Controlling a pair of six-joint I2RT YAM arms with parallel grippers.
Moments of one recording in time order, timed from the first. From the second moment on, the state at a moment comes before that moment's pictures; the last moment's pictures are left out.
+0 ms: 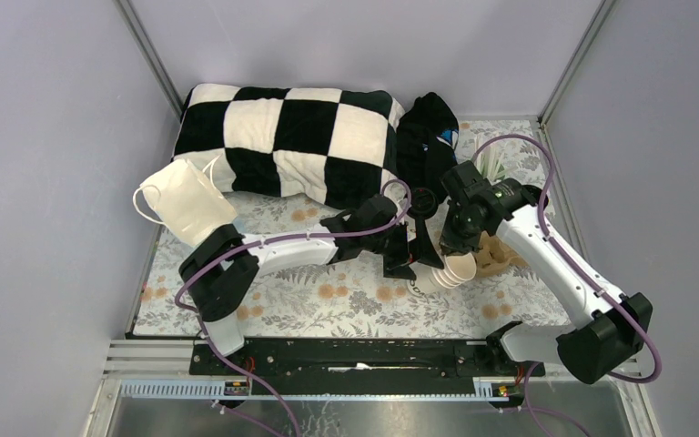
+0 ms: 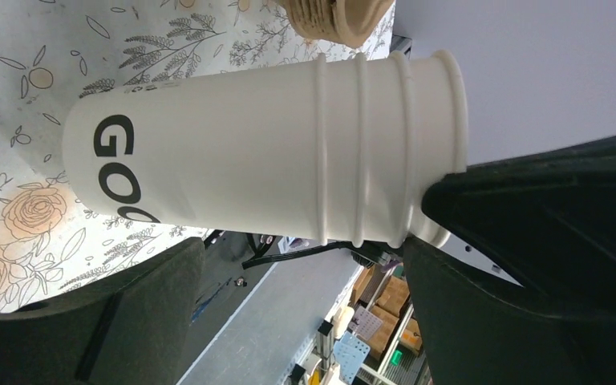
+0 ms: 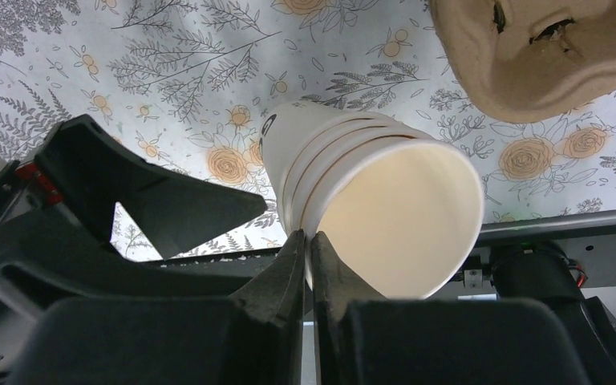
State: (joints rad) left arm -0.97 1.75 1.14 -0.01 0.50 -1.18; right arm 0.50 1.28 1.24 -1.24 0.07 0.81
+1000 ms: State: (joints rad) left arm -0.91 1.68 1.07 -0.01 0.51 -1.09; right arm 0.58 1.37 1.34 -1.25 0.14 0.81
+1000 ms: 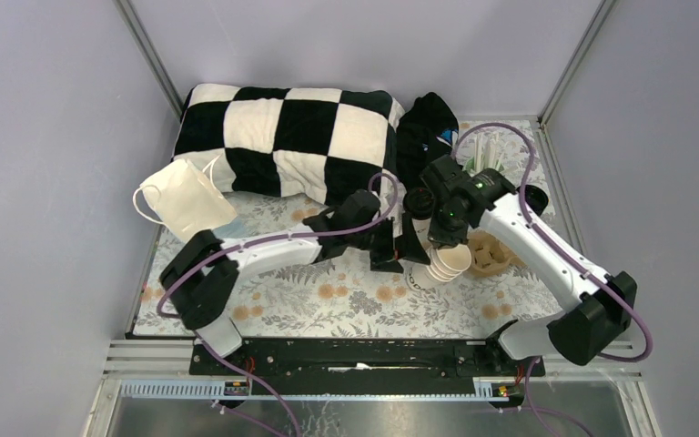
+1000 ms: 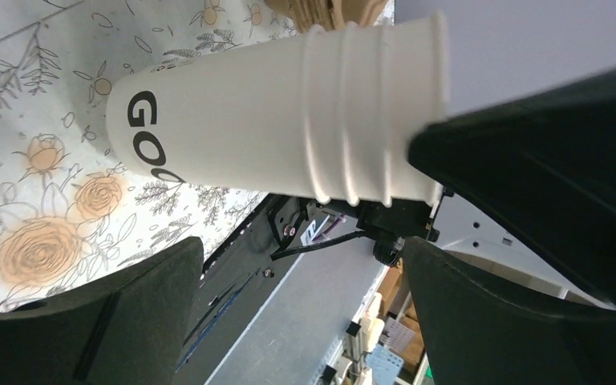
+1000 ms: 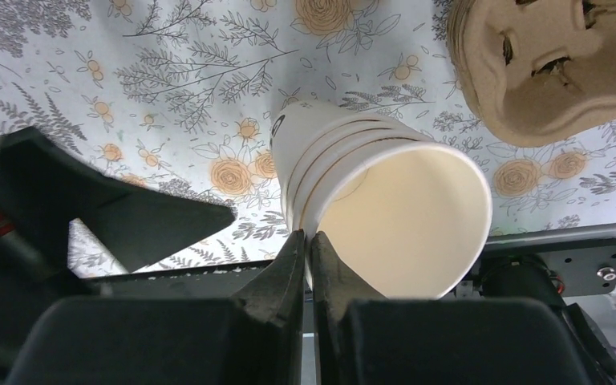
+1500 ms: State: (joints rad) left arm -0.81 1.33 1.06 -0.25 0.43 -0.88; right arm 0.78 1.47 1.45 -1.50 0.41 0.91
